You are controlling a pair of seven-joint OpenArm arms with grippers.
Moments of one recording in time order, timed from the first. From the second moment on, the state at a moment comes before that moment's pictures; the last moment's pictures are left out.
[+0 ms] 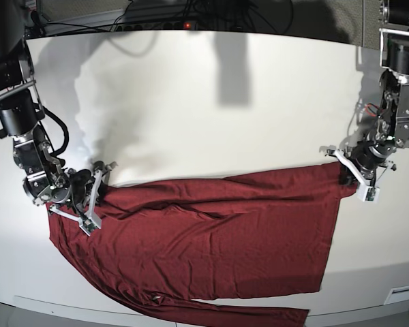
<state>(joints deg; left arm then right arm) -11.1 -22.4 4.1 57.4 -18.2 -19.7 16.7 31.6 30.6 -29.7 43.3 14.3 30.8 -26.8</state>
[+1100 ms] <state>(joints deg) 11.5 -30.2 3.4 72.1 -22.9 -21.6 12.4 0.1 45.0 -28.3 75.3 17.4 28.1 -25.2</state>
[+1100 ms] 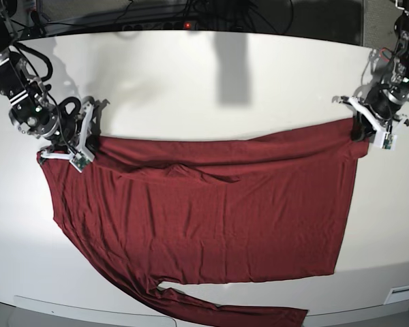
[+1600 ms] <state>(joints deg) 28.4 -30.6 -6.3 78.2 -22.8 -21.9 6.5 -20.0 47.5 -23.0 89.5 10.0 17.6 -23.0</state>
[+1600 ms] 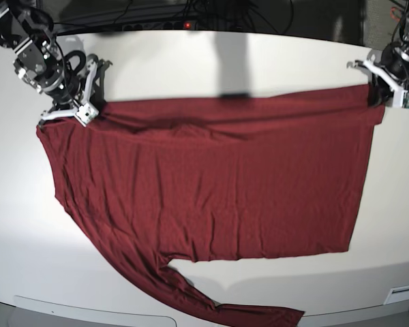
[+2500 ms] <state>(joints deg) 42.0 -30.3 -8.8 92.4 -17.6 -21.3 12.7 -45.4 36.2 1.8 96.0 8.0 21.0 -18.9</state>
